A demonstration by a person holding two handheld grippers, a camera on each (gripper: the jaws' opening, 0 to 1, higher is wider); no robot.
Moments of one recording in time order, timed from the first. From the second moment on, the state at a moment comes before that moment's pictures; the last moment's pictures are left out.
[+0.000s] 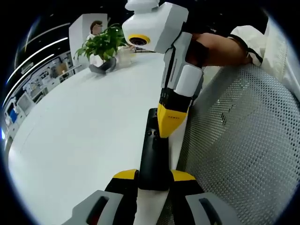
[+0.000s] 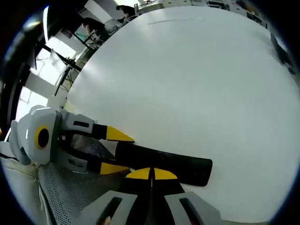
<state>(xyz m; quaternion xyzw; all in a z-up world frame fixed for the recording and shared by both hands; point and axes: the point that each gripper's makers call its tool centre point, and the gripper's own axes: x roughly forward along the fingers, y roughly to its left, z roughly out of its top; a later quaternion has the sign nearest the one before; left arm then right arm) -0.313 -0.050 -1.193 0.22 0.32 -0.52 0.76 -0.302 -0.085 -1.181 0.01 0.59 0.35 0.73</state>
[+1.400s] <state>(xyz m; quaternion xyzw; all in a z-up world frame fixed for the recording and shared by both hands) -0.312 -0.053 -1.193 0.22 0.31 -0.52 0.76 -0.297 -0.077 -1.184 -0.01 0.56 0.38 0.74</state>
